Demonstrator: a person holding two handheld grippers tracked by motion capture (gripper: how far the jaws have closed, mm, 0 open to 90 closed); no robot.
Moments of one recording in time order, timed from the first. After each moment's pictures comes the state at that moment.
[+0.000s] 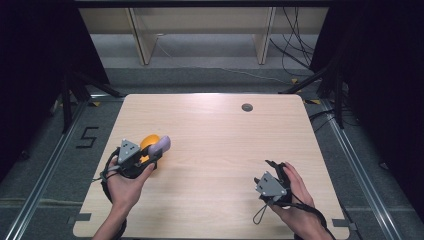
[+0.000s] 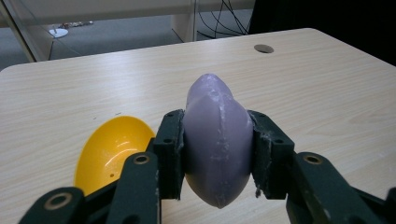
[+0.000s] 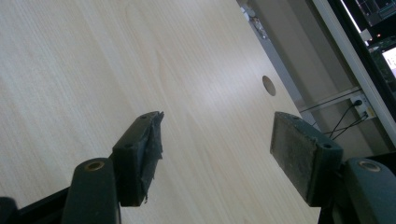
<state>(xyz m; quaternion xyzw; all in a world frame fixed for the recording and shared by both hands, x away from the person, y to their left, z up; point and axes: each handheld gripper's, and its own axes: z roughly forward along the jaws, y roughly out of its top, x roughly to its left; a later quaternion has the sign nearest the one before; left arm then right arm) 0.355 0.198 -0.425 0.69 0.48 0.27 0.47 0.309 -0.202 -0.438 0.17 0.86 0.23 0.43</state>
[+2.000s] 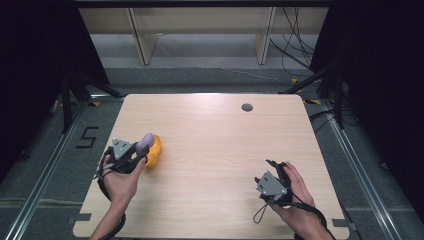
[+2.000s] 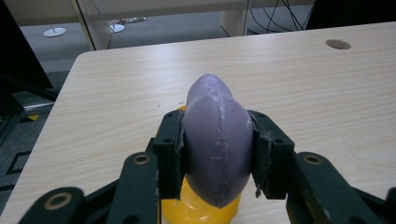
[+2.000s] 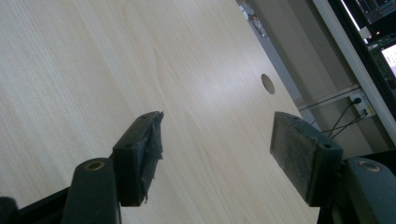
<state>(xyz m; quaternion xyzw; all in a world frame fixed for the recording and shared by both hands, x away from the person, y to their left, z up) 0.375 0.221 -0.446 0.65 0.54 0.33 0.42 0.309 -0.202 -0.439 0.18 0.85 0.24 0.43</state>
